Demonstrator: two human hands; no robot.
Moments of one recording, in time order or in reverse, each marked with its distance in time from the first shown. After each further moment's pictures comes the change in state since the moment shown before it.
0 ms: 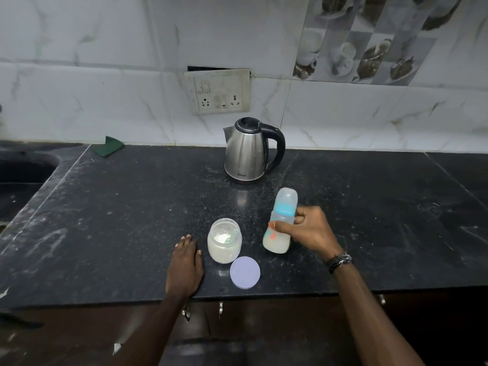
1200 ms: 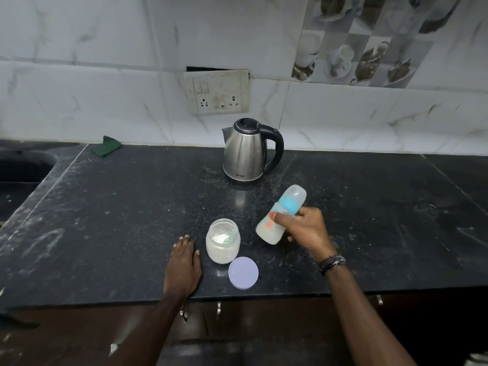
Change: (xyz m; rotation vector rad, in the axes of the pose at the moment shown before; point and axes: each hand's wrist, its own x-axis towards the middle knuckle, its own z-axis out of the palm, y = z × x) left_hand 0.000 0.003 -0.001 -0.019 -0.030 -0.023; right_hand 0.001 -0.004 0.003 -0.064 0.023 0.049
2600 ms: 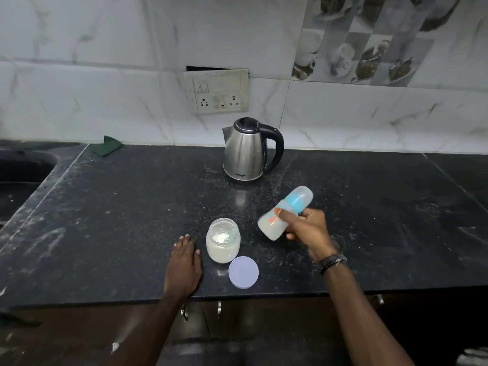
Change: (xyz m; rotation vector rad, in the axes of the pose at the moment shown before) left_hand -0.001 0.000 0.001 0.022 -0.009 -0.004; right_hand 0.003 0.005 0.000 0.266 -0.016 0.084
